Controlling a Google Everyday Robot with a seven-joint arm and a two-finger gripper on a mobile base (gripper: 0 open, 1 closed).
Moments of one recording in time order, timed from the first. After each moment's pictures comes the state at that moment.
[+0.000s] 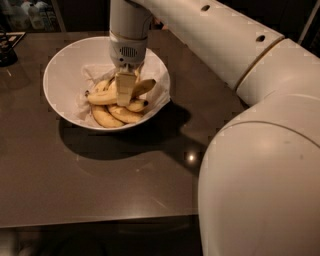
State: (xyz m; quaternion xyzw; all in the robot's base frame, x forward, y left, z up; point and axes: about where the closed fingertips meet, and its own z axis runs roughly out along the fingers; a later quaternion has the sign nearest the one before) arm 0.590 0.085 0.891 -0.74 0.66 0.09 0.06
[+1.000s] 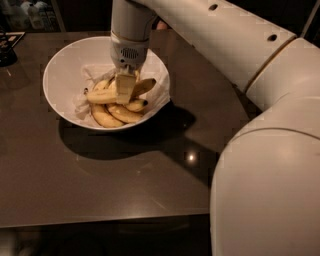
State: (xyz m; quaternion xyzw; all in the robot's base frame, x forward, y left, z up) arm 0.588 0.085 0.894 -0.74 0.66 0.09 0.08
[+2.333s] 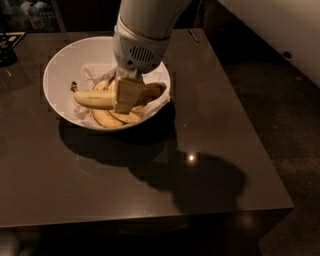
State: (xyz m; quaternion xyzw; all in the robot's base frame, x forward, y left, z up) arm 0.490 0.068 0.959 -0.72 0.66 0.08 0.17
